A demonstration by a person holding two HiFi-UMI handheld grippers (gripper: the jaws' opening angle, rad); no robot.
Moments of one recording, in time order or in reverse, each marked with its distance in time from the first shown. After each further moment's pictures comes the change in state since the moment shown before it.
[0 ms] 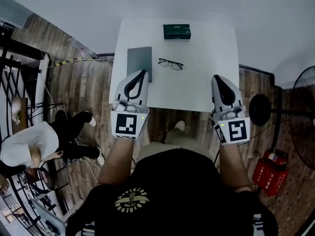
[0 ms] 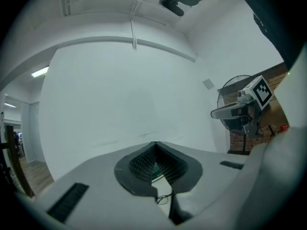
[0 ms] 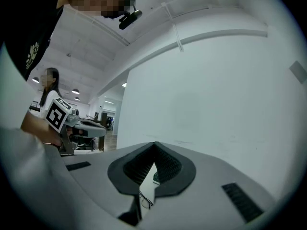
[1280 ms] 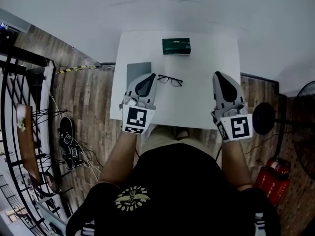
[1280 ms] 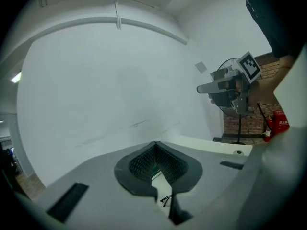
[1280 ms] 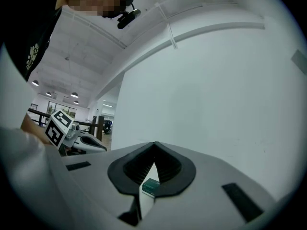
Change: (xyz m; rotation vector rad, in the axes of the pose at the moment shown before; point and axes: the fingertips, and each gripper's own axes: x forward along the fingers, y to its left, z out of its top) left arm 0.110 -0.003 -0.046 0.104 0.168 -0.099; right arm 0.075 -0.073 0.000 0.027 -0.041 0.011
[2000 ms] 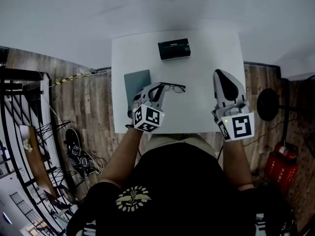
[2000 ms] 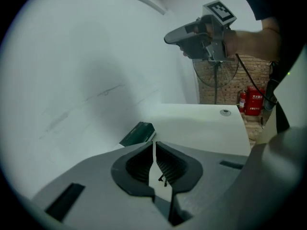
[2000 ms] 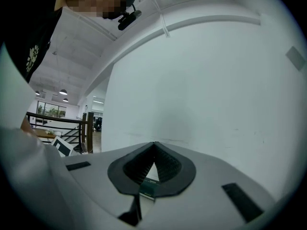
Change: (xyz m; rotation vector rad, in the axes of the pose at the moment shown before) left arm 0.092 -0.025 -0.135 0.204 0.279 -0.307; right arm 0.066 -0.027 -0.037 0.041 0.064 -0.100
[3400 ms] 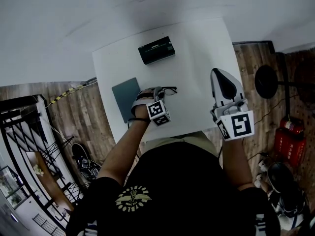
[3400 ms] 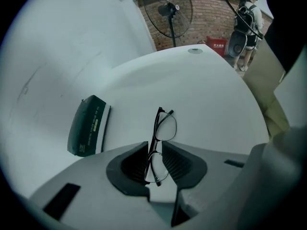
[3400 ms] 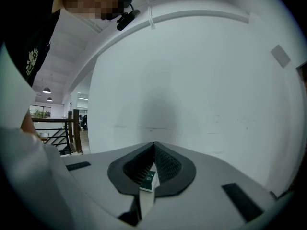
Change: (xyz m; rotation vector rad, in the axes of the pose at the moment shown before) left arm 0.112 -0.072 -0.091 0.482 0.397 -0.327; right arm -0.005 -0.048 -0.042 0.070 0.079 -0.155
